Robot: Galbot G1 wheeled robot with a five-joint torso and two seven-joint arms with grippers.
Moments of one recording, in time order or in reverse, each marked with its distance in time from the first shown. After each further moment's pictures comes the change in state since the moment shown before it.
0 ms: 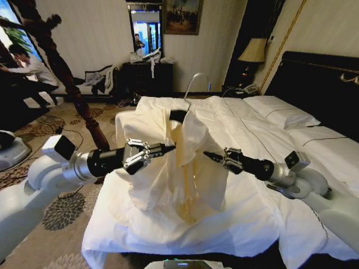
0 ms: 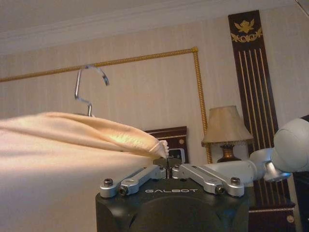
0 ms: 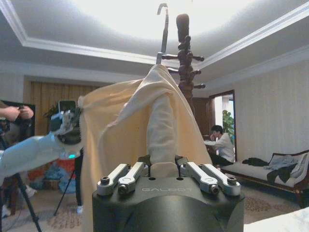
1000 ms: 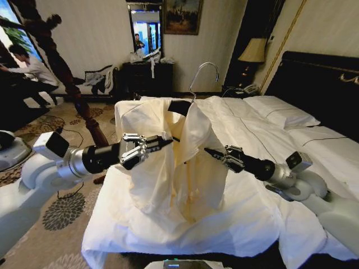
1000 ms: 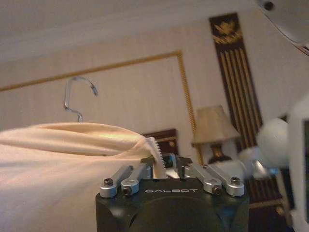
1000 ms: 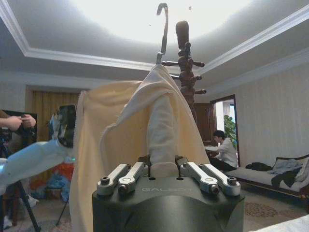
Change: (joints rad) left arm 0.017 0.024 -0.066 0.015 -0.005 -0.036 0.103; right arm -0.017 0.017 0.006 0.017 0.020 0.007 -0.002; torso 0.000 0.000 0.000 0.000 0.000
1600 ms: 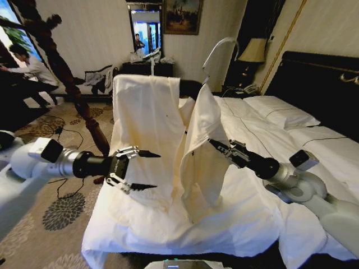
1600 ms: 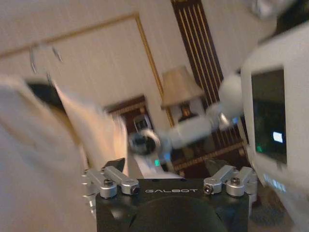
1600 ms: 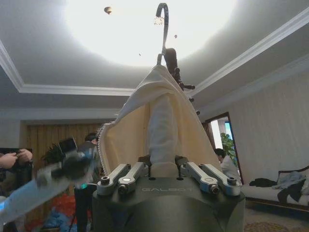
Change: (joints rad) left arm -0.046 0.029 -0.092 0.132 0.108 0.011 0.305; right arm -0.005 0.023 0.003 0.012 0.119 0.027 0.022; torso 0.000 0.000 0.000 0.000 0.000
